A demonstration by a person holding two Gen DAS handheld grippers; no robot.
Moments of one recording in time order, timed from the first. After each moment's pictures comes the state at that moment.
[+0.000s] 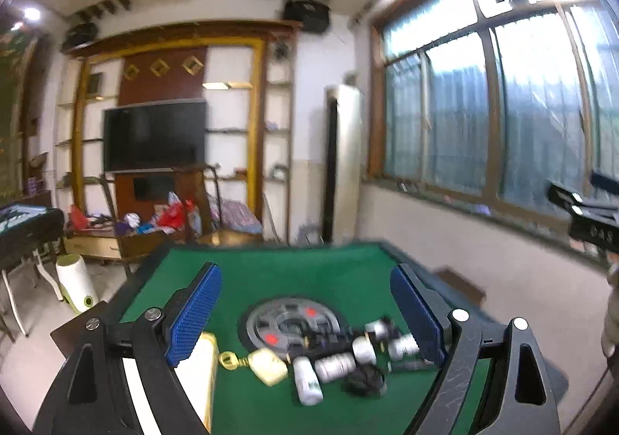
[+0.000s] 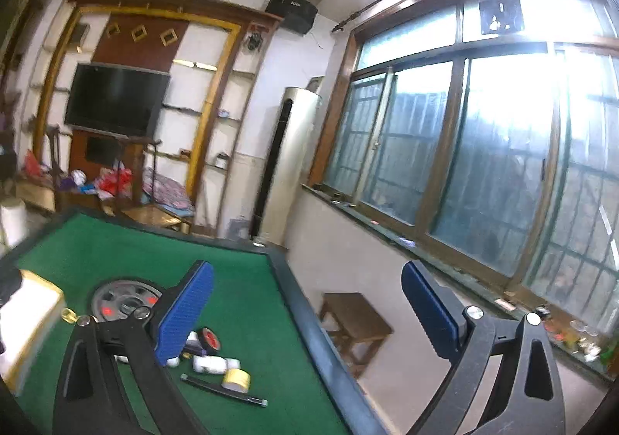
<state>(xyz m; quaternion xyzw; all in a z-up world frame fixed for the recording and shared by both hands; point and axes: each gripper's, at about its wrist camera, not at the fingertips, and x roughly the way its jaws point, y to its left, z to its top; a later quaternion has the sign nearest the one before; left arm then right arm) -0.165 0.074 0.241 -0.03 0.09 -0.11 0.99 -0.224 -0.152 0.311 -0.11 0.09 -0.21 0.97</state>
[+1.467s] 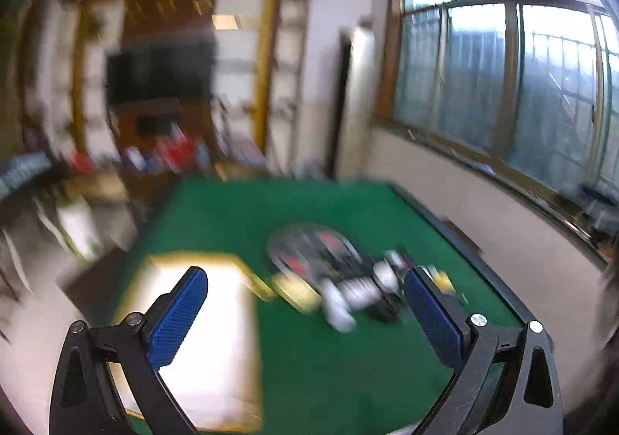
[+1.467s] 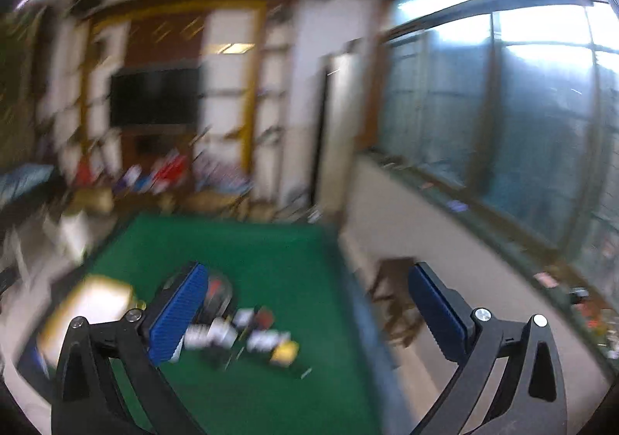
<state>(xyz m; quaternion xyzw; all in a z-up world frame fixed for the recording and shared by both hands) -0.163 0.122 0.173 -0.05 0.25 -0.14 0.96 -0.229 -0.126 0.265 -0.08 0.20 -0.08 0.97</state>
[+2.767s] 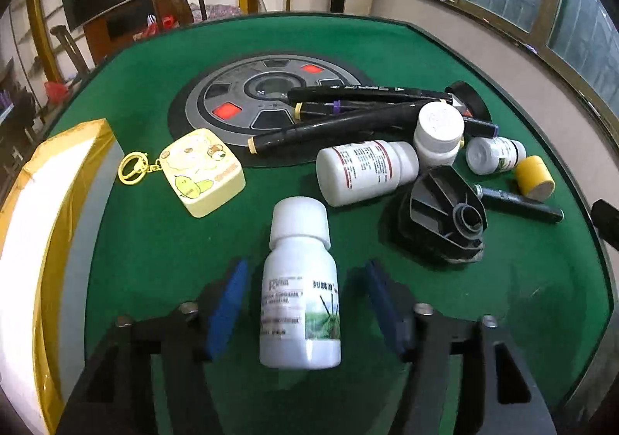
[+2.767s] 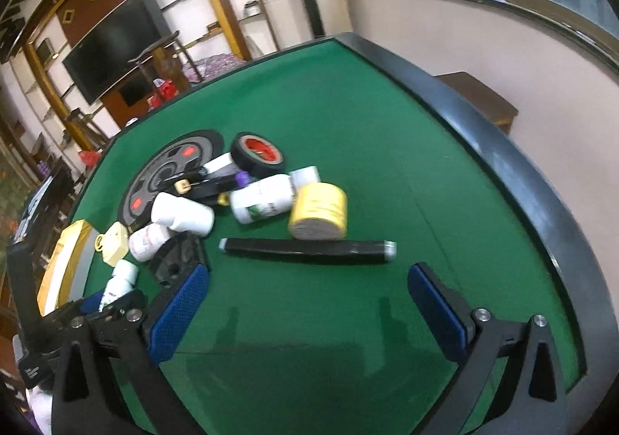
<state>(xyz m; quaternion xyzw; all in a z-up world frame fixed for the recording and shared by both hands) -0.046 0.016 0.013 0.02 0.47 -0.13 0.88 -0.105 -0.236 0.062 0.16 0.40 -0.08 0.90</state>
